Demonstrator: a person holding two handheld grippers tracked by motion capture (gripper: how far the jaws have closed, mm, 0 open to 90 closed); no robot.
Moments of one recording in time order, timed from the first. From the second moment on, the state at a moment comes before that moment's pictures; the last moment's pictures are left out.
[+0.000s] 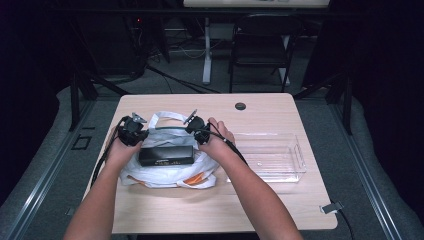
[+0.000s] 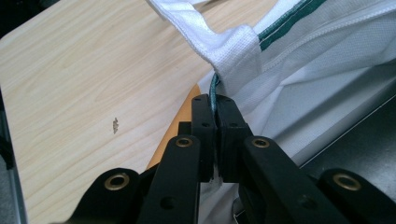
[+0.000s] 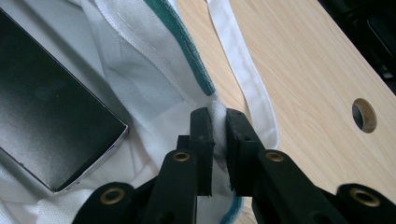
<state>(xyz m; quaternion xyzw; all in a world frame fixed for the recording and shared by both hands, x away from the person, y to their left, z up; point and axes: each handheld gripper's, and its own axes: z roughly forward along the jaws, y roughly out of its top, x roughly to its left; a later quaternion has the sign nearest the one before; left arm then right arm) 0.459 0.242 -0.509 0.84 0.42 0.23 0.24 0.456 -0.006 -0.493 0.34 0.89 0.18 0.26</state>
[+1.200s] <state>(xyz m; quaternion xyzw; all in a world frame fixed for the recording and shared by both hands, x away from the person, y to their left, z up) 0.464 0.238 -0.518 0.85 0.43 0.22 0.22 0.465 -0.006 -0.507 0.35 0.89 0.16 0.24</state>
